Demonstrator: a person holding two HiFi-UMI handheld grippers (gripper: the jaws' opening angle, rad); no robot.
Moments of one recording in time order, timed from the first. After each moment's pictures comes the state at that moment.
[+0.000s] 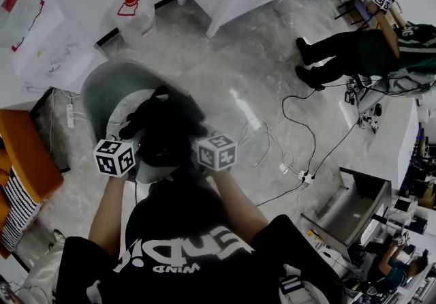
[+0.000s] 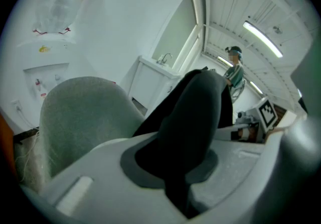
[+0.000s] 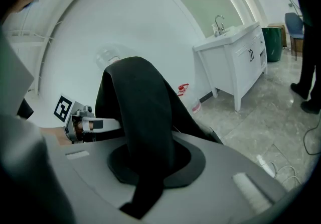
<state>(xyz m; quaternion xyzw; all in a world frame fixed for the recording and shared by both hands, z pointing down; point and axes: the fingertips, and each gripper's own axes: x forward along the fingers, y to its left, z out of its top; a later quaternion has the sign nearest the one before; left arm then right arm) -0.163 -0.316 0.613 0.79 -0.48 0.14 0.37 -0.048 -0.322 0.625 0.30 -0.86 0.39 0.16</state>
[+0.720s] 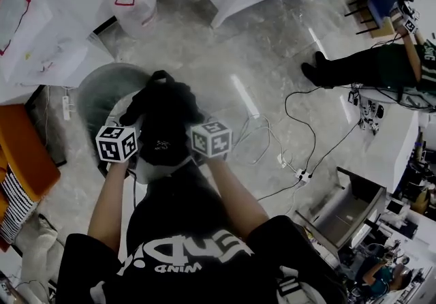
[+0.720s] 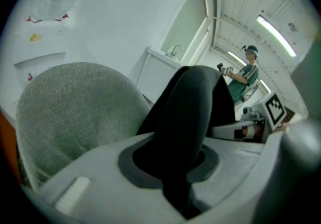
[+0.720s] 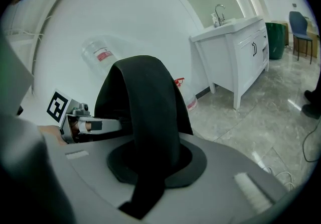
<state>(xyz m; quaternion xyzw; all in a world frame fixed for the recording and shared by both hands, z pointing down) -0.179 -0.402 0.681 0.75 -0.50 0.16 0.39 -0.072 -0.412 0.686 0.29 -0.84 0.40 0.20</state>
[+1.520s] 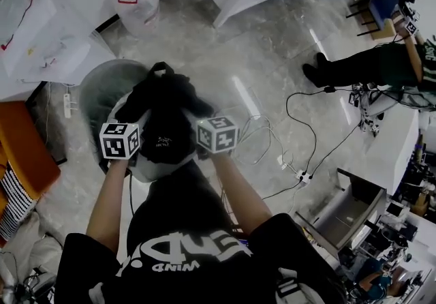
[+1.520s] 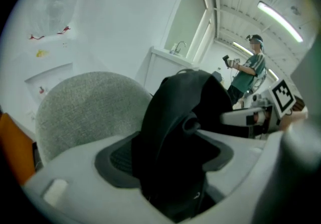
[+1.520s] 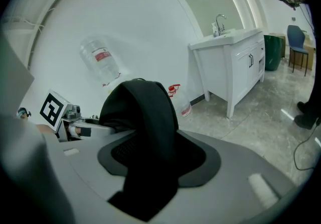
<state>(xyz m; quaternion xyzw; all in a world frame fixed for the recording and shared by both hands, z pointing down) -0.198 -0.398 0.682 0.73 -0.53 0.21 0.37 -0.064 -0.429 0.677 0.33 -0.85 0.36 0.21</state>
